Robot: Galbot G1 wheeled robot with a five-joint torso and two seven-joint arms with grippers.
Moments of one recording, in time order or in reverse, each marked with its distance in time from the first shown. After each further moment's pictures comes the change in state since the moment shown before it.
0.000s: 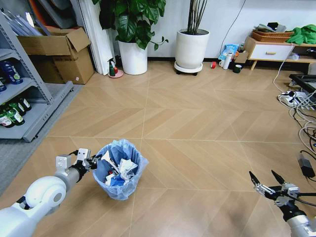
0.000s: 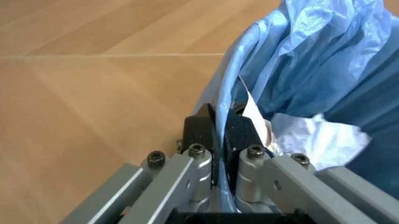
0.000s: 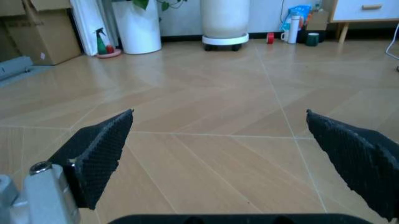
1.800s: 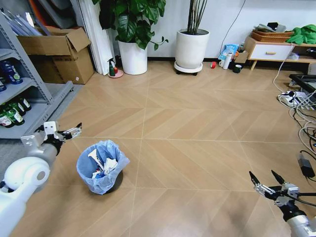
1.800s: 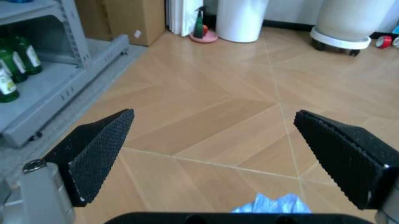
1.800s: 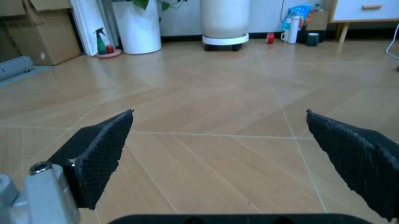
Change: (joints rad) left arm 0.057 -0.069 -0.315 -0.103 0.030 -0.096 -0.102; right arm 0.000 0.000 0.000 0.000 0.000 0.000 0.000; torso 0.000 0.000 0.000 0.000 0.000
